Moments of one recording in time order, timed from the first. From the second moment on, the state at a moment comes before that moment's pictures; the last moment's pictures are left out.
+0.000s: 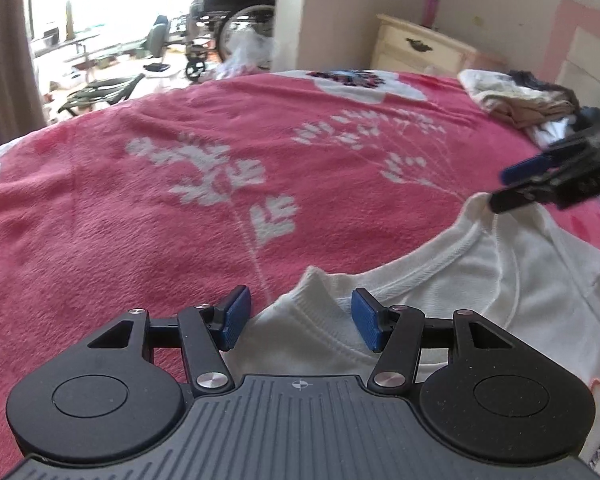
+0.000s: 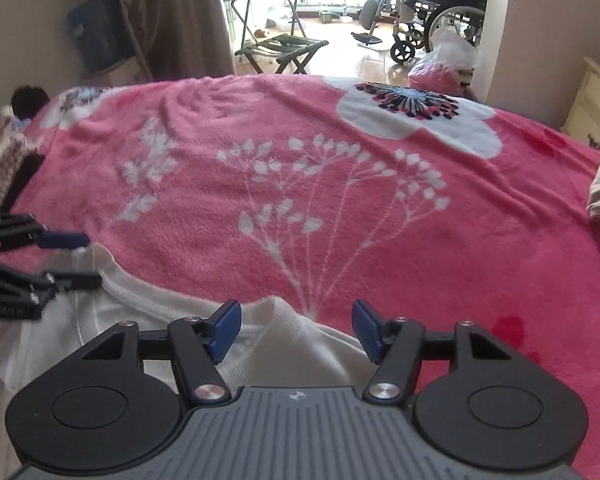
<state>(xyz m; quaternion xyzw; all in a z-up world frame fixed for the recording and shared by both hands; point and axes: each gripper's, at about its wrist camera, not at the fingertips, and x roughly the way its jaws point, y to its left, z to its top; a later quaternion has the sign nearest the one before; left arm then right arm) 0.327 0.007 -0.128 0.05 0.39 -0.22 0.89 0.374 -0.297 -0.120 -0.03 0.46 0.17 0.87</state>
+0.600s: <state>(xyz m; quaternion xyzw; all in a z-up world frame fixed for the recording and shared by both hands) 0.314 -0.009 -0.120 0.04 0.39 -0.14 0.91 0.363 -0.263 -0.124 -0.10 0.47 0.10 0.87</state>
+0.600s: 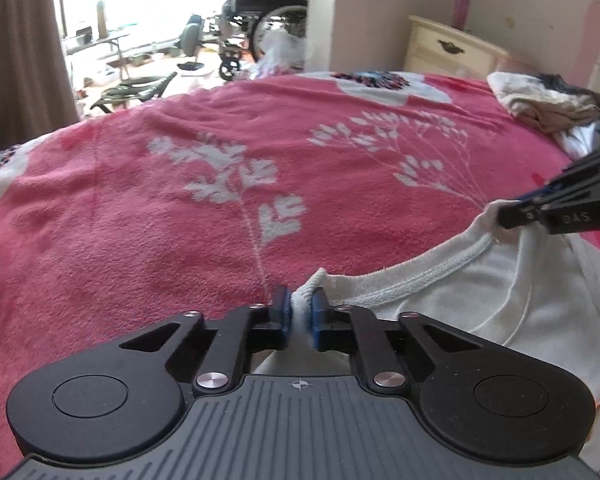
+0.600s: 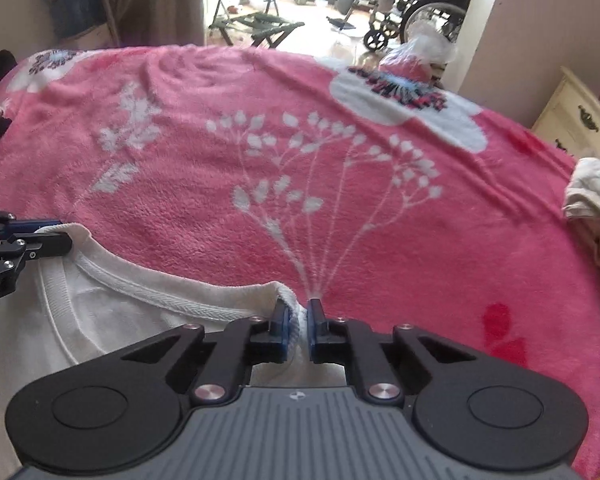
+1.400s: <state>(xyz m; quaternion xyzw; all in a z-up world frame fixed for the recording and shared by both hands) 0.160 0.003 0.008 -0.04 0.29 -0.25 0.92 0.193 -0.295 0.004 -0.03 0.37 0.09 0.92</state>
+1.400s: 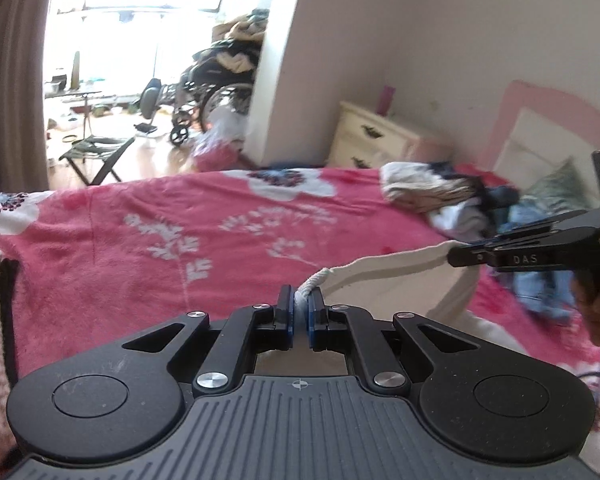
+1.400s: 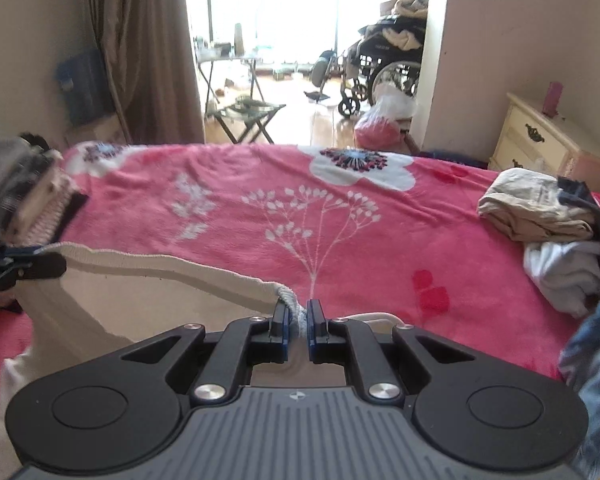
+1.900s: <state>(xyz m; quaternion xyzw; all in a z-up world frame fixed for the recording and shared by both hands) 0.010 -0.001 0.018 -0.05 0.28 -0.33 0.90 0.013 -0.317 0.030 0.02 0.34 0.09 0.94</state>
